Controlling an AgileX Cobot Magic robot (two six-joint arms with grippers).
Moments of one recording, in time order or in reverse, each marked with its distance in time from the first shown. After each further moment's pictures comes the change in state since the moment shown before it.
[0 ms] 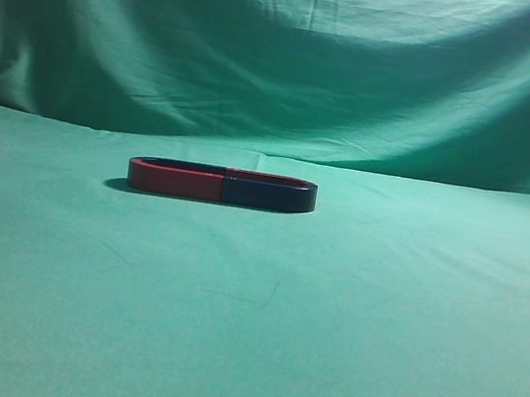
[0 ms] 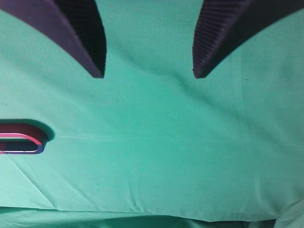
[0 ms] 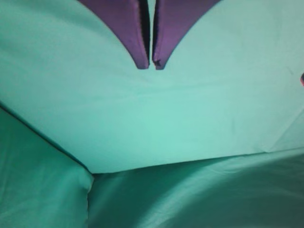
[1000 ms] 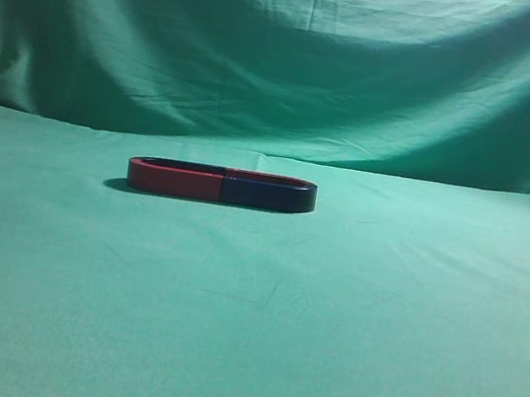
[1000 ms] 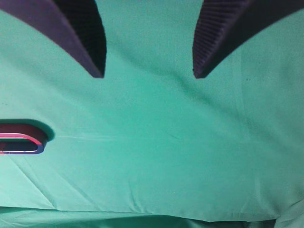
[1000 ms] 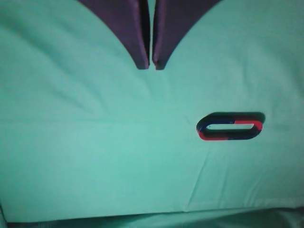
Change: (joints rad) left arm 0.000 0.000 0.000 0.000 0.000 0.000; right arm 0.384 0.395 -0.857 0.069 0.837 0.021
